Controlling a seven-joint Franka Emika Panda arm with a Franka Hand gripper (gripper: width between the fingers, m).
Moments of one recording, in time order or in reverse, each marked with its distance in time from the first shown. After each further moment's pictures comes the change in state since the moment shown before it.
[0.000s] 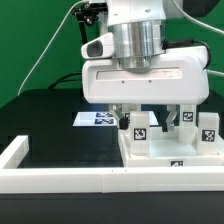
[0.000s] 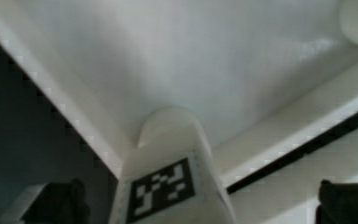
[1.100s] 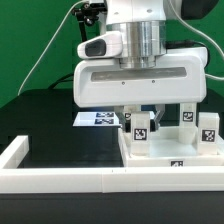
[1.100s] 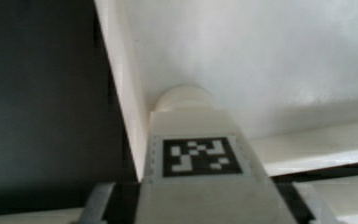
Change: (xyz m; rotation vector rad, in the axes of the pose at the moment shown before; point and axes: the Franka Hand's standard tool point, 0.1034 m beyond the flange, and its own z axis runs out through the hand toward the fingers) arm 0.006 0.004 0.000 -0.021 0.018 -0.247
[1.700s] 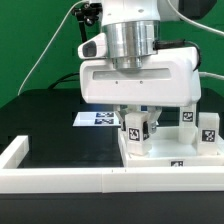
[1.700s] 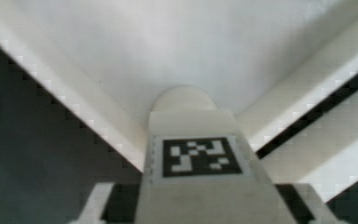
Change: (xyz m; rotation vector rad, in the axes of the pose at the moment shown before) arm 0.000 0.004 0.001 0.048 0.029 0.629
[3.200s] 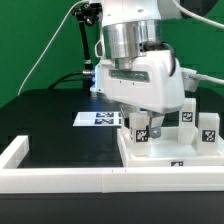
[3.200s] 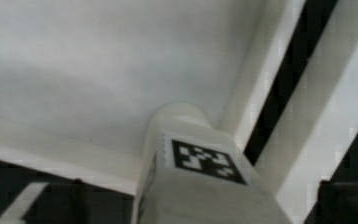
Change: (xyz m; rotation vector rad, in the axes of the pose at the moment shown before) arm -0.001 -0.005 0.000 -0.001 -0.022 0.315
